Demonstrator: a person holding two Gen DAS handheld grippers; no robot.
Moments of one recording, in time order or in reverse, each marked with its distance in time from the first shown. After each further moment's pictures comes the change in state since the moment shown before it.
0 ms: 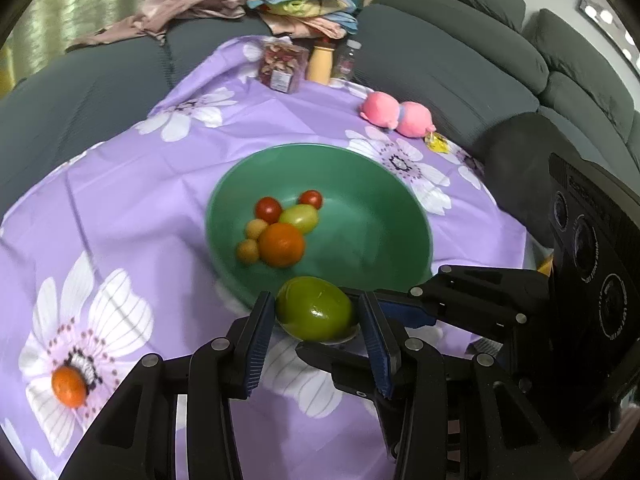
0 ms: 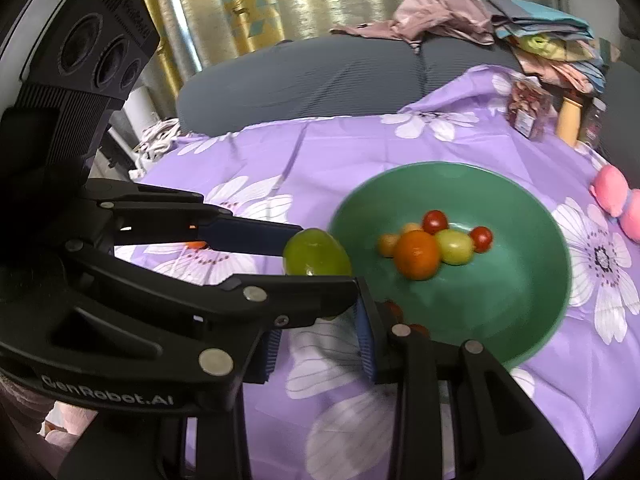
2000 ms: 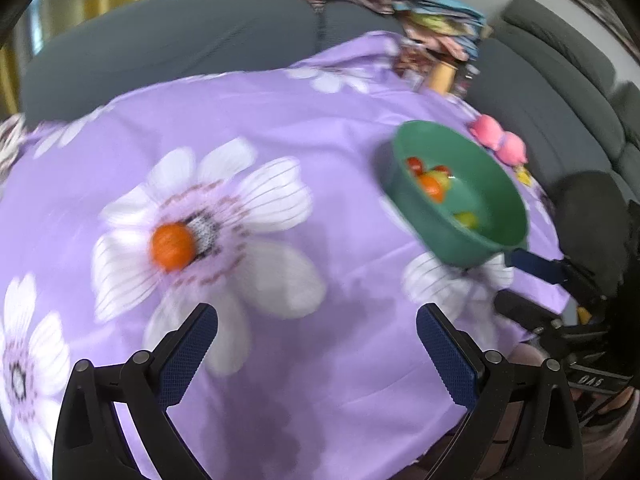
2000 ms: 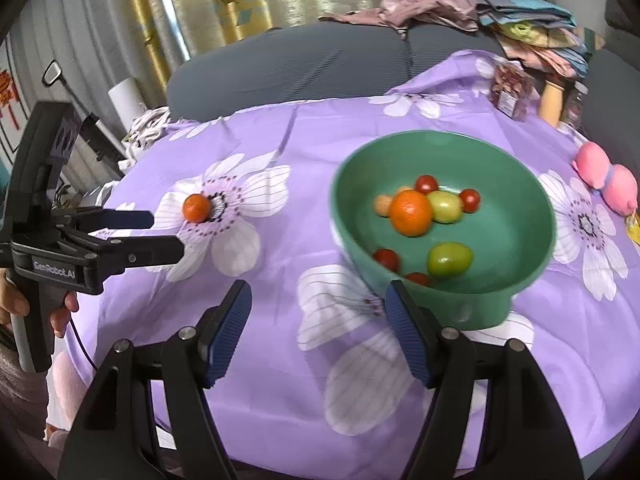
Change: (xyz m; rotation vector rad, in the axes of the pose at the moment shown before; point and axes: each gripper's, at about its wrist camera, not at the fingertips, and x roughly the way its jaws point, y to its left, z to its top) left arm -0.063 0.088 -0.100 -0.344 -0.012 0.221; right arm -0.014 0.022 -0.026 0.013 0.046 -0.047
